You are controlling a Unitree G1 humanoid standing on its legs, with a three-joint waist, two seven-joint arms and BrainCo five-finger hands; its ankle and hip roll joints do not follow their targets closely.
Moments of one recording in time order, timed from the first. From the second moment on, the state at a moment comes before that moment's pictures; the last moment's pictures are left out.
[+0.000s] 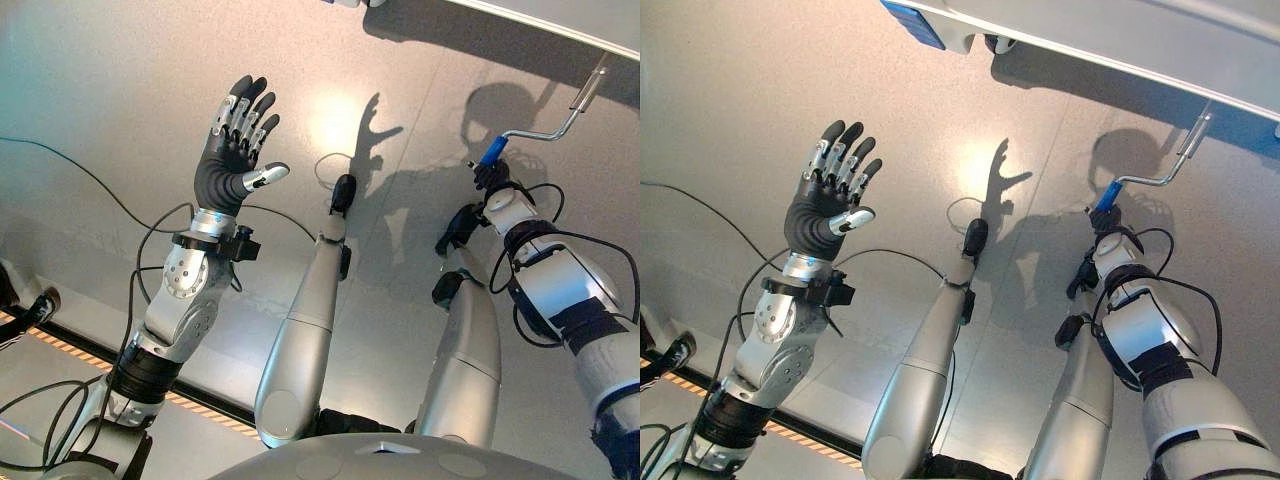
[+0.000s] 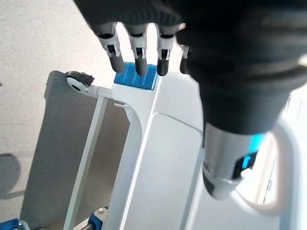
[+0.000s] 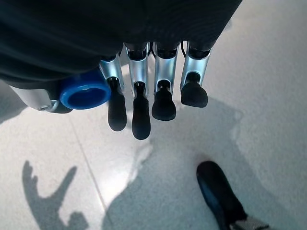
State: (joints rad) left arm -0.25 0.57 -0.30 -0.27 -0.68 -0.34 0.12; right arm -1.08 -0.48 0.56 1.40 -0.01 0.13 -0.25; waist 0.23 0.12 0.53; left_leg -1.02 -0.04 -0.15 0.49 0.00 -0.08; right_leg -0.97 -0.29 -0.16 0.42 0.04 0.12
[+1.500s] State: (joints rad) left arm 0.01 0.54 -0.25 0.30 -0.51 -0.31 0.02; right arm -0.23 -0.36 0.04 0.34 0.56 -0.34 -0.21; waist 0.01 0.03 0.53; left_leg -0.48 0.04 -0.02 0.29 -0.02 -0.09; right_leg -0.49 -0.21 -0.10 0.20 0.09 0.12
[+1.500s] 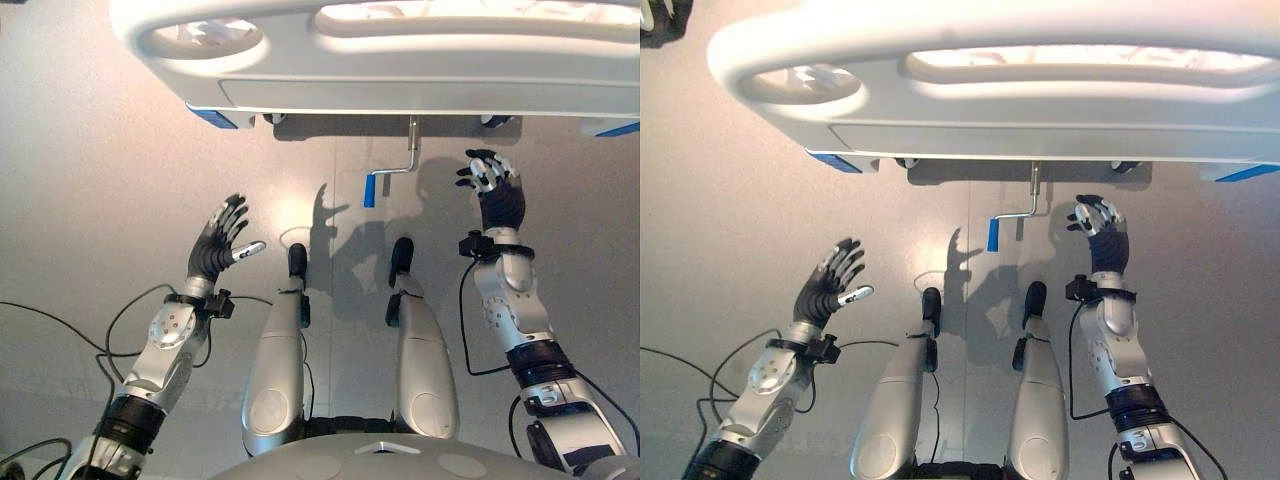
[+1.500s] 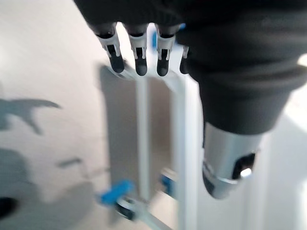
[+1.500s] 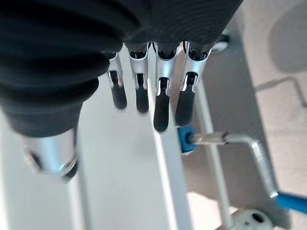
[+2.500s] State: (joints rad) left arm 0.09 0.28 -0.13 1.10 -0.13 -0.20 0.02; right arm 0.09 -0.24 0.01 1.20 0.41 -0.13 -0.09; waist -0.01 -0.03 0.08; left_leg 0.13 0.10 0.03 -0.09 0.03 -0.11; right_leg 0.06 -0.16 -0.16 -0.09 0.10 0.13
